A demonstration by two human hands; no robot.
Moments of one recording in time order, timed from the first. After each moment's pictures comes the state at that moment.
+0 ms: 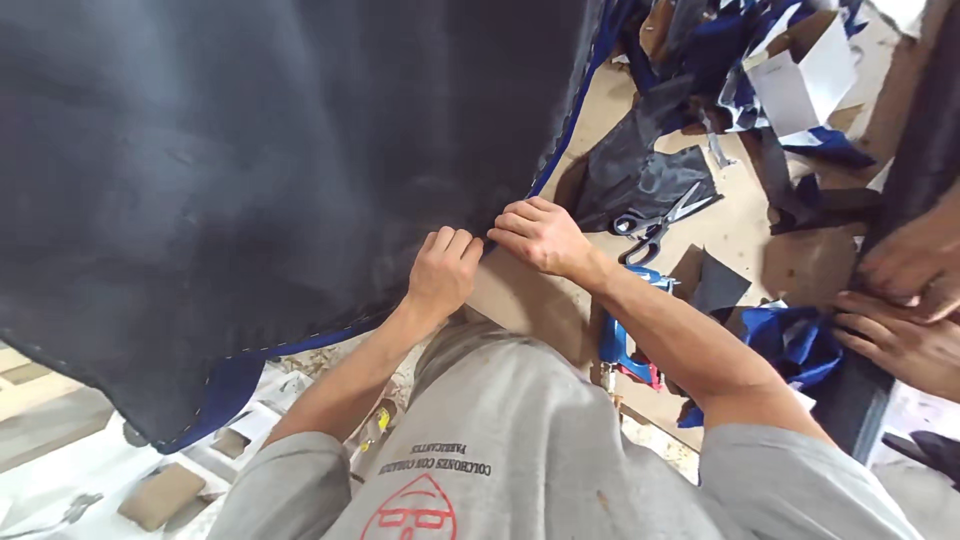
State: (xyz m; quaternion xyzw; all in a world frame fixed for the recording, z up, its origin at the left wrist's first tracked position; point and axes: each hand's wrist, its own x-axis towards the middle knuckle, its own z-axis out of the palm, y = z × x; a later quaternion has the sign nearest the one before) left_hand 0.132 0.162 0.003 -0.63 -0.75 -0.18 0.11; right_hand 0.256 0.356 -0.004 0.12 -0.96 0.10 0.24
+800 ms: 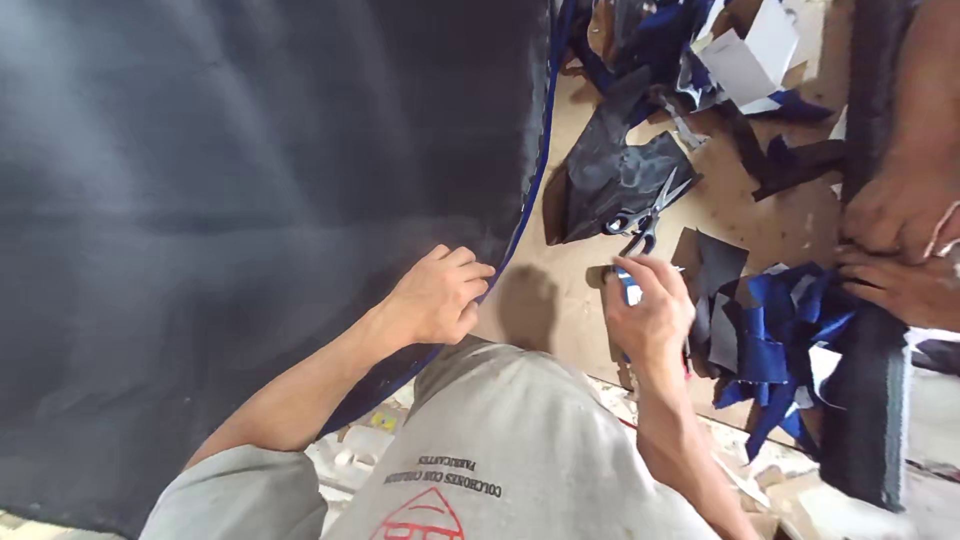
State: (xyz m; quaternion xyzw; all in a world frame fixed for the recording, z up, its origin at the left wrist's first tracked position) left_hand 0.049 0.194 0.034 -0.84 -0.52 -0.09 -0.16; right_hand 0.368 0.289 0.032 -0.53 -0.82 0.11 0.19
